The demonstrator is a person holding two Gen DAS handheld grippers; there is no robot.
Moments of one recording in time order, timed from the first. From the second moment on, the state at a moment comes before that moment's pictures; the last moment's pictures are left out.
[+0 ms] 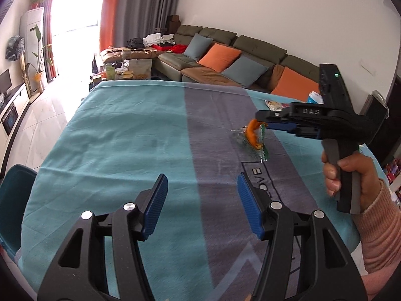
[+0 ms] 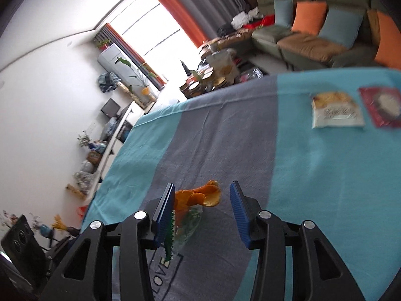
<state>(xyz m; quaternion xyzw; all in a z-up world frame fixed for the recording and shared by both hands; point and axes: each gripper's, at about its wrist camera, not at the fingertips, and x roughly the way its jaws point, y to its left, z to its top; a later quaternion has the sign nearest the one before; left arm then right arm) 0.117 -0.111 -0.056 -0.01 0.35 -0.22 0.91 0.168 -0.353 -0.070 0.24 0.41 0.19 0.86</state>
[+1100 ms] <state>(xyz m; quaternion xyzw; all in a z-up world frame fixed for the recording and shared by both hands) 0.132 -0.180 -0.053 0.04 0.36 -0.29 0.88 0.109 -0.363 -0.014 0.27 0.30 0.28 0.87</state>
